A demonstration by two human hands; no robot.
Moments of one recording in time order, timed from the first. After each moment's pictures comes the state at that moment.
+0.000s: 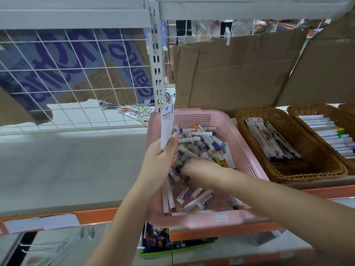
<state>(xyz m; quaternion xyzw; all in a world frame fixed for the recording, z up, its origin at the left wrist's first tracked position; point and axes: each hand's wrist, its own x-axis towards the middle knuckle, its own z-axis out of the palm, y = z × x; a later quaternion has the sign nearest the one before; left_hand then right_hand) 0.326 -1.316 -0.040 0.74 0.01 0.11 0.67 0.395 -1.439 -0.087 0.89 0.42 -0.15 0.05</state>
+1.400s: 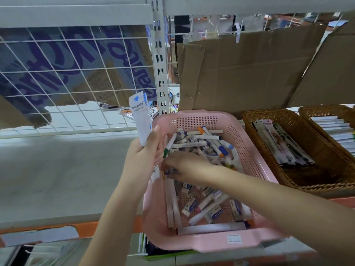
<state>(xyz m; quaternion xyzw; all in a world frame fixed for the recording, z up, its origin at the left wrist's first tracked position) 0.343 -1.282 -0.029 0.68 0.03 0.15 0.72 0.415 -1.405 -0.074 0.87 0.46 -0.11 -0.15</state>
